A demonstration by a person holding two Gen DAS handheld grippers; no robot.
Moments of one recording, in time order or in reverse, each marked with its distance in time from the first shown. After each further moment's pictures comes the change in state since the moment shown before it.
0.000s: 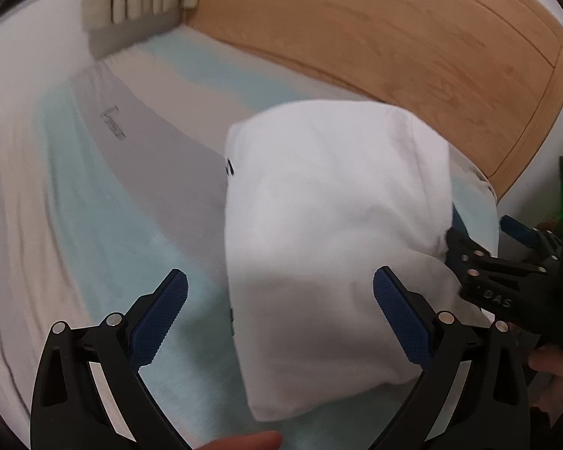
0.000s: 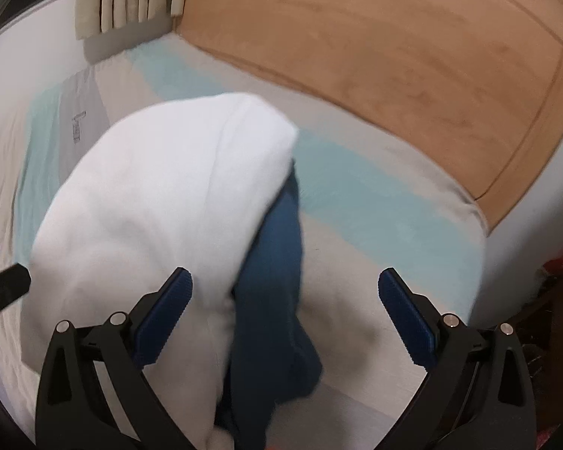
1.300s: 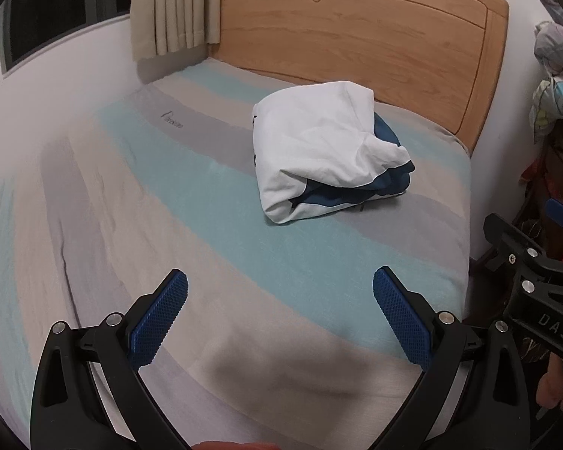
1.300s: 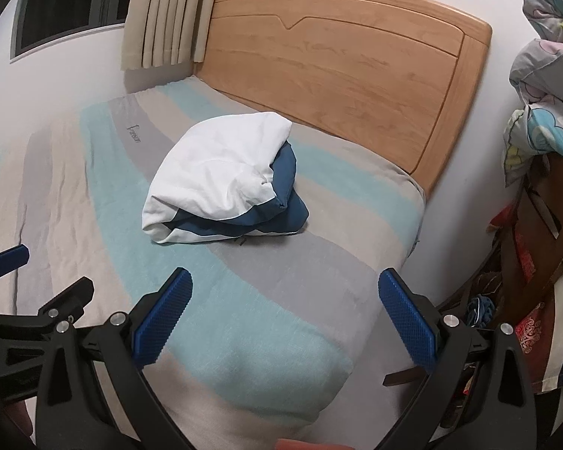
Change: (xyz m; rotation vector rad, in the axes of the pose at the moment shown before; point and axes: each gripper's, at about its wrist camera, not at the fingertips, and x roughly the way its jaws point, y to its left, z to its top) left arm -0.163 -0.038 -0.188 0.050 -0.117 0.124; right arm -0.238 0.023 -0.183 0.016 -0.176 -0.028
